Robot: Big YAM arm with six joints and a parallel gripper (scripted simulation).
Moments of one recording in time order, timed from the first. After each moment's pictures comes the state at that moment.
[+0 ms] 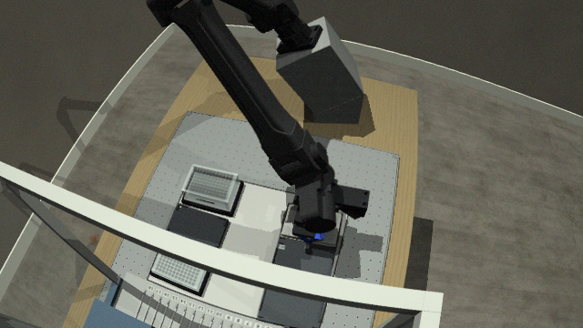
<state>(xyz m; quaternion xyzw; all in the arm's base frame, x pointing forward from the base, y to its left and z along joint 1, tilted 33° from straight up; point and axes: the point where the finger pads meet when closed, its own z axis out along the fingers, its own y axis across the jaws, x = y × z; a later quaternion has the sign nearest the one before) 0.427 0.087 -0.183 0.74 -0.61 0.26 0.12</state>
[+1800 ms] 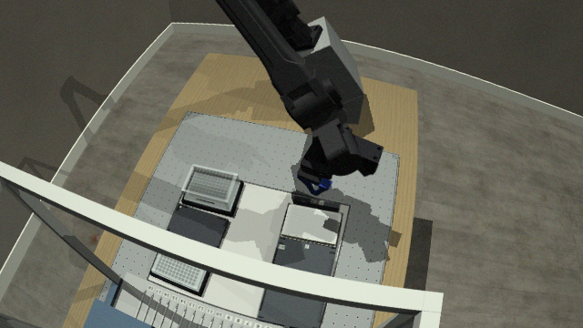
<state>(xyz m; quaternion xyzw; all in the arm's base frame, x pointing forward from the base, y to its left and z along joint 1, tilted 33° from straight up) 0.347 0.126 -0.109 0.66 -0.69 0.27 0.09</state>
